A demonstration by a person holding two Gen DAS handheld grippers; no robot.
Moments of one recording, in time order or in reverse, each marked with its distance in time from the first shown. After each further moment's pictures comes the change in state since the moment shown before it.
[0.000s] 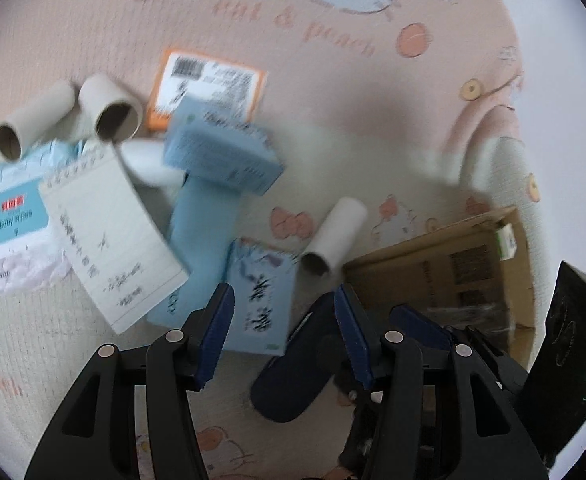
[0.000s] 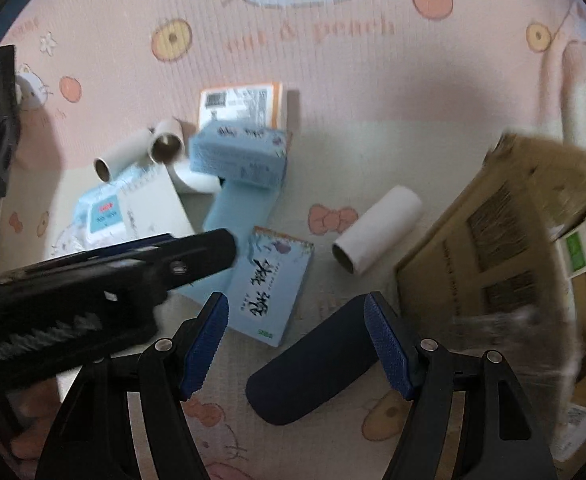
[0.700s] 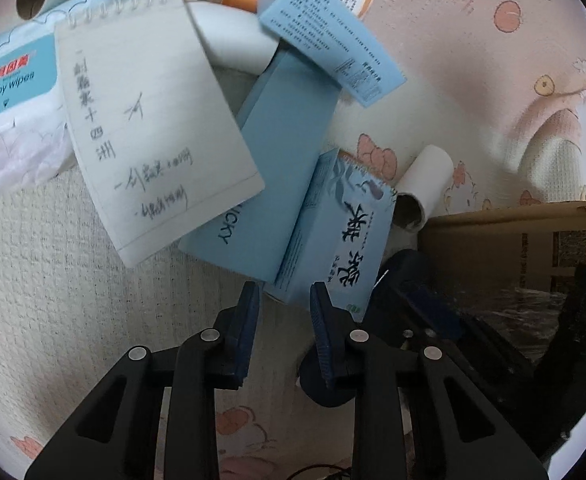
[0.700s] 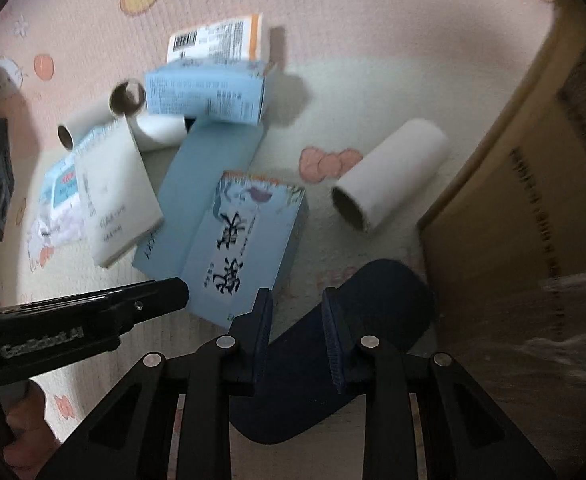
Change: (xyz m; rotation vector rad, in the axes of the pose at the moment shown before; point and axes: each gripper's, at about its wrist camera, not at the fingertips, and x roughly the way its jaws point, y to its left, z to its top) left arm 0.051 0.056 -0.035 -0.163 0.164 0.055; right arm 0.063 -0.006 -0.021 -0.015 0.118 -0.015
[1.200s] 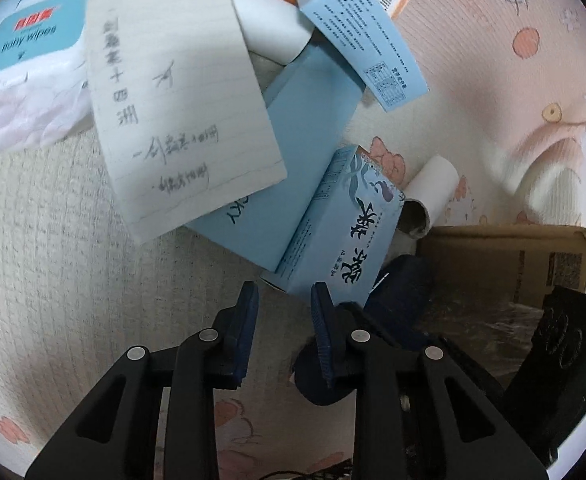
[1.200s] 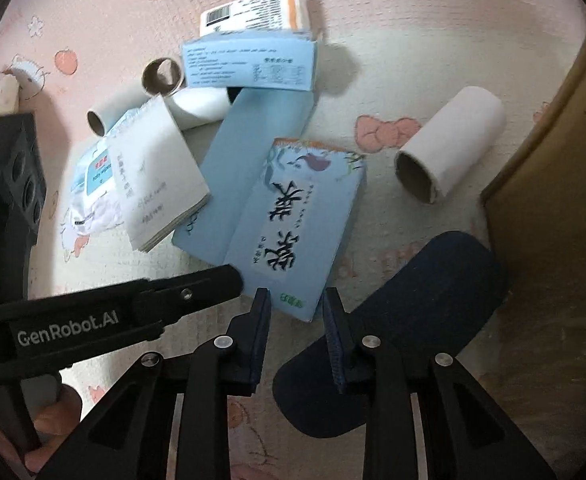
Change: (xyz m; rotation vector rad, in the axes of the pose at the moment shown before) left arm 0.002 0.017 -0.006 -0.104 0.019 -0.070; right arm 0.005 0.006 -0.002 0.024 0.045 0.141
